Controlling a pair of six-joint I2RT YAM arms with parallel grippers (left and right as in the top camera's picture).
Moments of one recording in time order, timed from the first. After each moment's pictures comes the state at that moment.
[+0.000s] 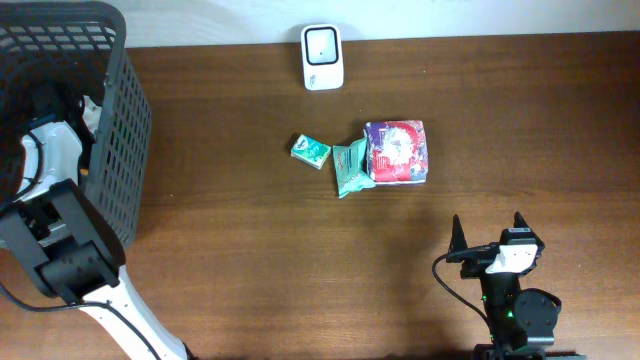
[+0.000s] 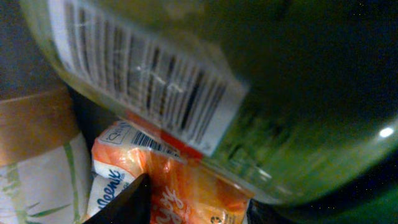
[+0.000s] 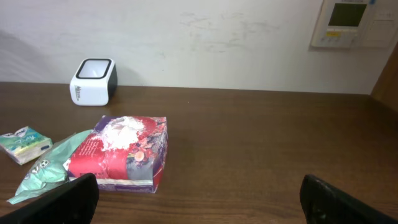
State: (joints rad) left arm 0.43 2.22 1.76 -0.75 -0.14 0.62; right arm -0.06 0.01 0.01 -0.07 -0.05 -0.03
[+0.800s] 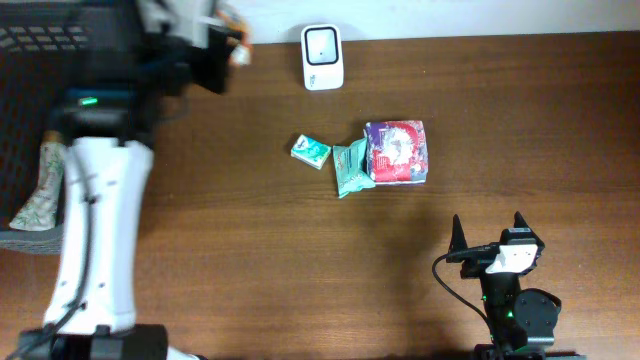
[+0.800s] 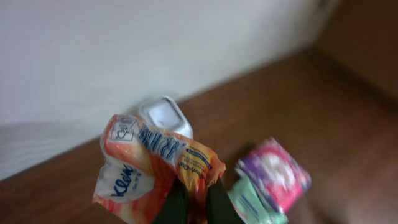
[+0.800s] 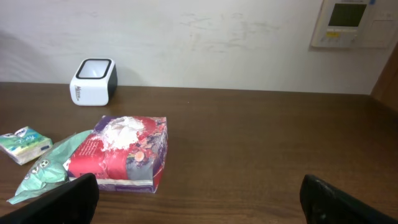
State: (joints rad) left arm -0.11 1.67 1.89 -0.75 0.50 0.17; right arm -0.06 0.01 0.01 -0.07 -0.05 -0.03
